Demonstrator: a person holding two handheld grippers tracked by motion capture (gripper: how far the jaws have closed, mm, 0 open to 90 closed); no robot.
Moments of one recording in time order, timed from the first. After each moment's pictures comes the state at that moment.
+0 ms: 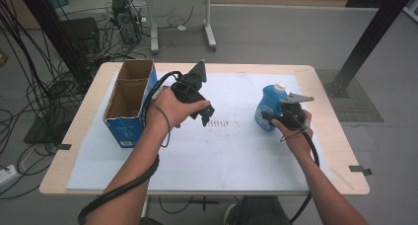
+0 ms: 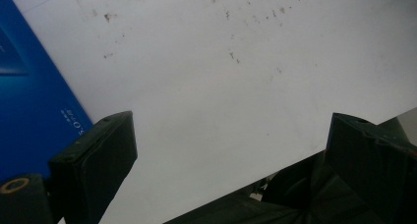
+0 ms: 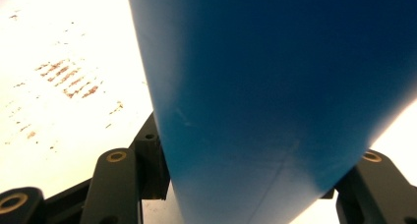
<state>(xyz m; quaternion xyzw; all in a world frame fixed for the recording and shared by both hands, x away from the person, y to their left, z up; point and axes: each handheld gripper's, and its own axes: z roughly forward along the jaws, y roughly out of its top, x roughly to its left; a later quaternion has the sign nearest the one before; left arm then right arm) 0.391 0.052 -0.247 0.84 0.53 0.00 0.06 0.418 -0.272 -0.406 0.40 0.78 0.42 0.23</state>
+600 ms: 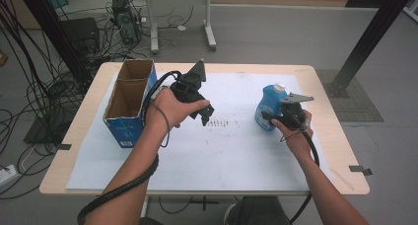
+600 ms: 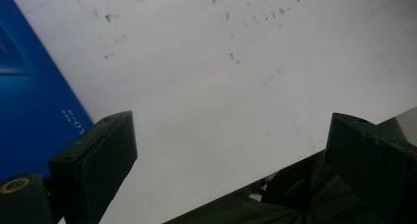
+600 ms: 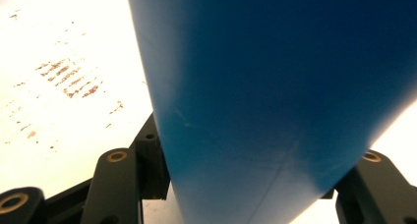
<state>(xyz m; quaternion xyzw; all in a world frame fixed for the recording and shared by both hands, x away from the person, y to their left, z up) 0.390 0.052 -0.245 0.84 0.53 0.00 0.06 0.418 -0.272 -0.405 0.40 0.78 0.41 0.23</state>
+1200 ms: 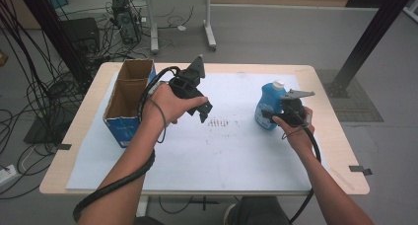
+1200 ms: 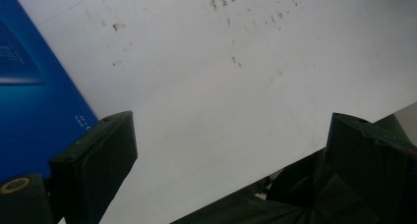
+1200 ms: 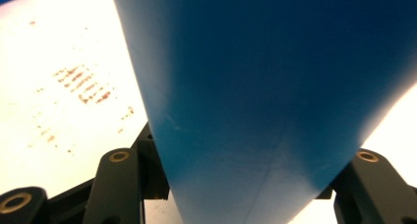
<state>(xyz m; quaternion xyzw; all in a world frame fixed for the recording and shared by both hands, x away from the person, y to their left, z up) 0.396 0.054 -0.233 0.85 0.52 0.00 0.06 0.424 -0.273 -0.390 0.40 0.79 0.41 0.20</state>
